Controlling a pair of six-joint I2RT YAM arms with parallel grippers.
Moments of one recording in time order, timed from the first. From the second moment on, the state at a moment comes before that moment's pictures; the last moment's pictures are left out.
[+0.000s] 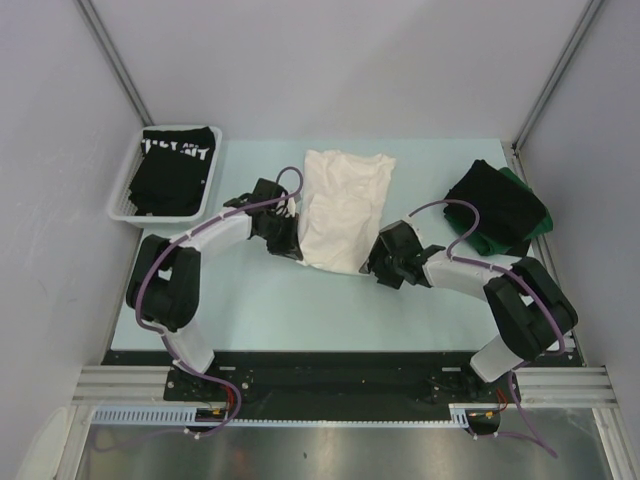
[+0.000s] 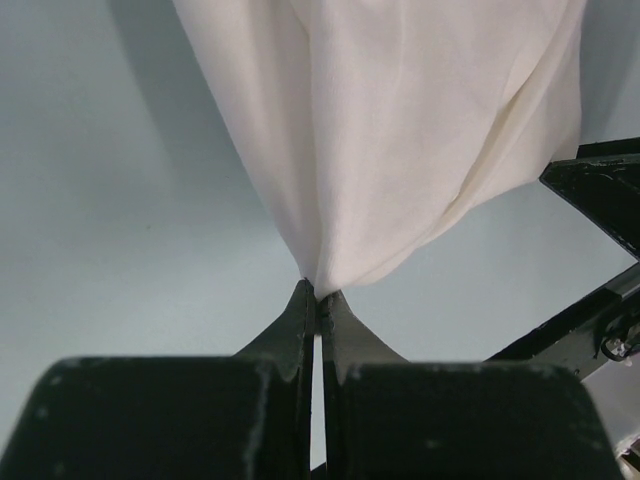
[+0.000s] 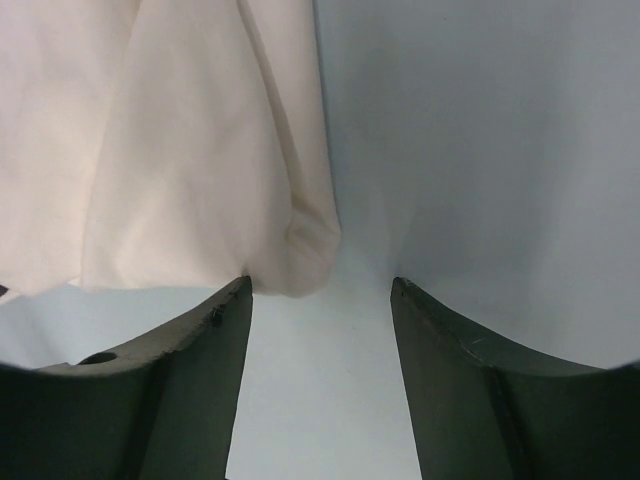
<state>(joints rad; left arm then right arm) -0.39 1.73 1.17 -0.56 0.36 -0.31 0.60 1.56 0.78 -0.16 0.04 1.01</state>
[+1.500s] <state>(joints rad) -0.39 1.51 1.01 -0.66 0.37 -0.29 0.81 1.38 0.78 -0.31 0.06 1.11</state>
